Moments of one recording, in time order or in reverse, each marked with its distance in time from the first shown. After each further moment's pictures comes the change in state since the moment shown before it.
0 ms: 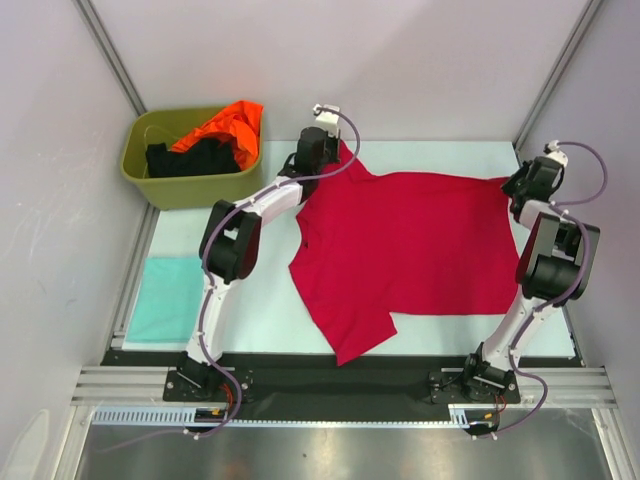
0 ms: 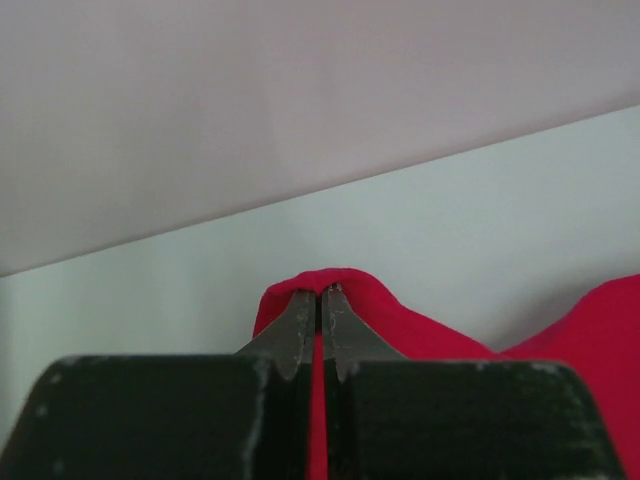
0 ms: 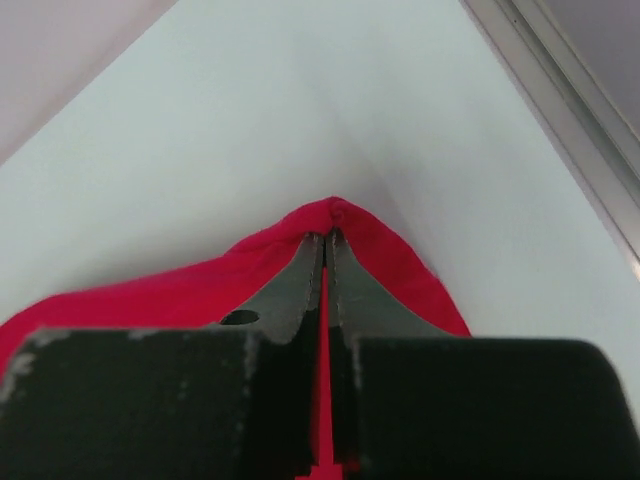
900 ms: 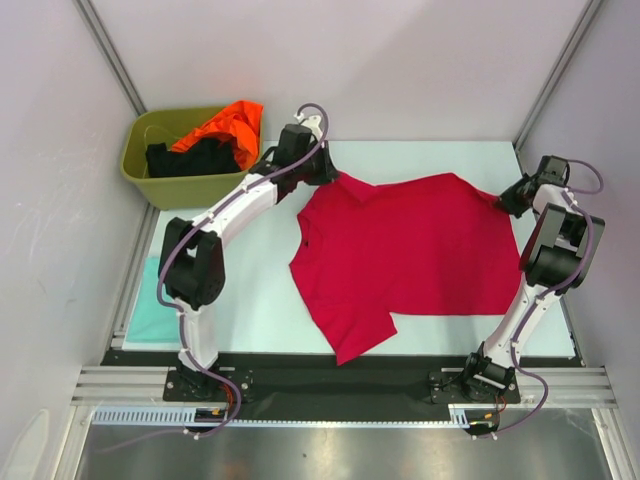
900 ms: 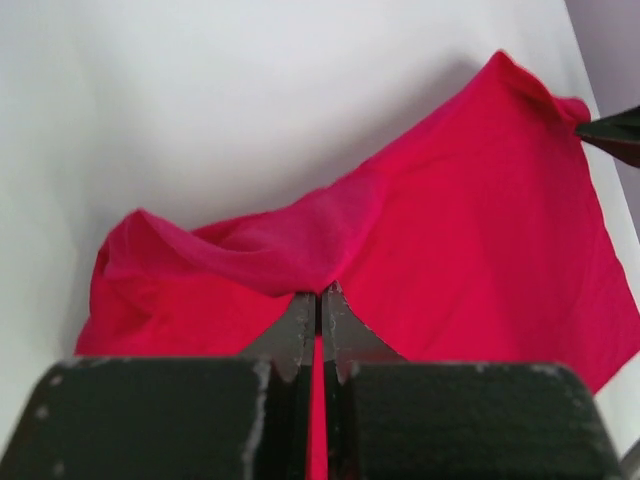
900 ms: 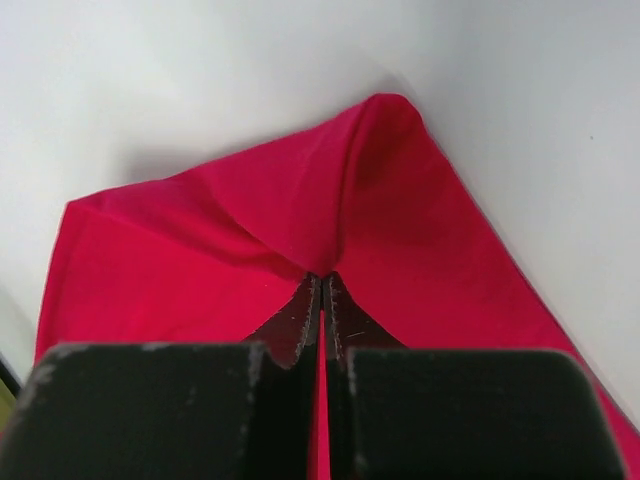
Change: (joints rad) left arm -0.002 -0.377 -0.191 -0.559 0.305 -0.388; right arm -0.073 0.181 0.333 -0.645 -0.224 0.175
